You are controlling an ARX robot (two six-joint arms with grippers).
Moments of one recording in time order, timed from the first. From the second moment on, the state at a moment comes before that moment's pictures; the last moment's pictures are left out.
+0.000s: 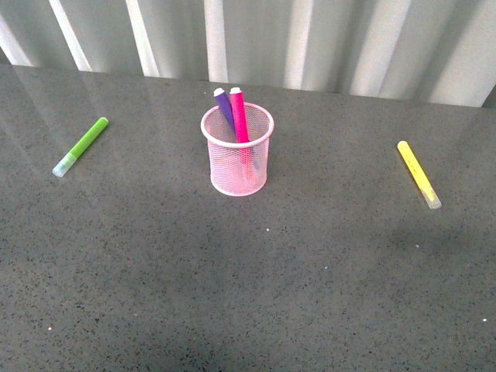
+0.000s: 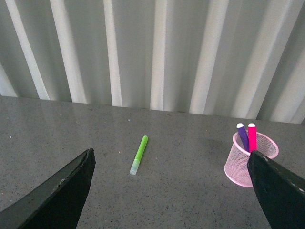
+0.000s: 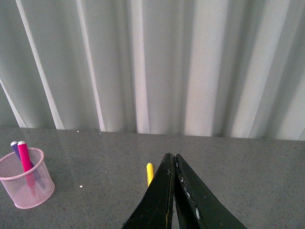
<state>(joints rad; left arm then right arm) 0.00 0.00 0.02 0.00 0.00 0.00 0.00 0.23 0.02 0.23 0.00 0.00</state>
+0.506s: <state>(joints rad) 0.00 0.00 0.02 0.00 0.00 0.00 0.00 0.00 0.02 0.00 0.00 0.00</state>
